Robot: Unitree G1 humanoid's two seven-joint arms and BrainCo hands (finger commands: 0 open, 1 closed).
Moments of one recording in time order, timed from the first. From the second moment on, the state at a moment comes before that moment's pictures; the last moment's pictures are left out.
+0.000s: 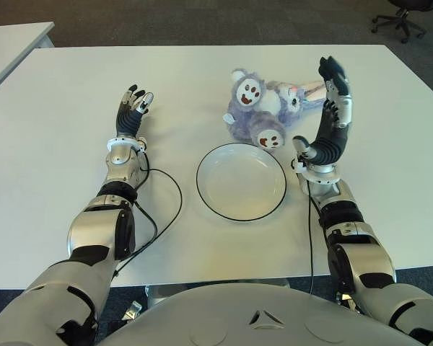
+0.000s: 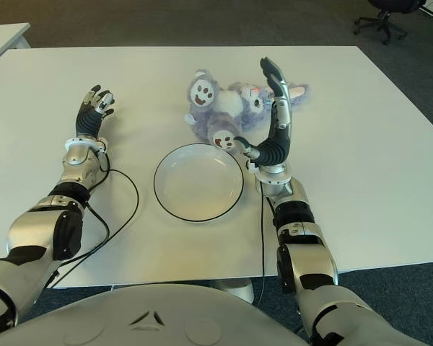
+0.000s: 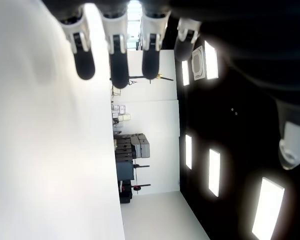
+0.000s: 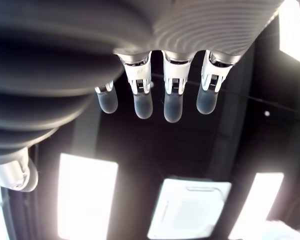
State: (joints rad) left arm -0.64 0.24 0.23 1.18 -0.10 -0.51 -0.04; right arm -0.44 -0.24 -0.01 0.68 -0.83 -1.42 -0.88
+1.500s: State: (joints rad) left arm -0.64 0.24 0.23 1.18 -0.10 -0.51 -0.04; right arm -0.54 -0.27 0.14 0.87 -0.86 -1.03 -0.83
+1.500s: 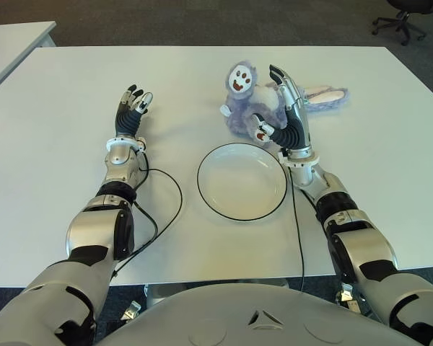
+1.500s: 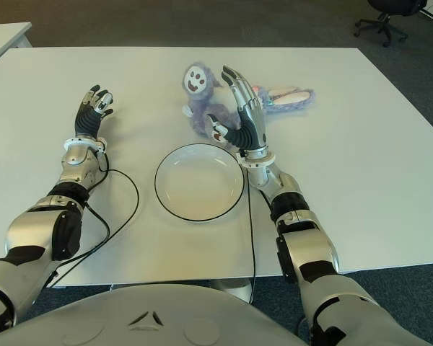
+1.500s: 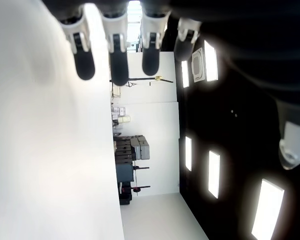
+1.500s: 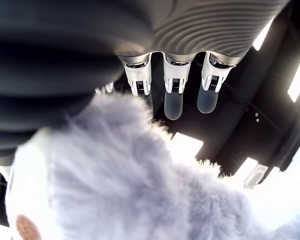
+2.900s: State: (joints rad) left arm -0.64 0.24 0.23 1.18 -0.10 -0.51 -0.04; right arm -0.57 -0.26 0.13 0.91 -0.81 -0.94 -0.58
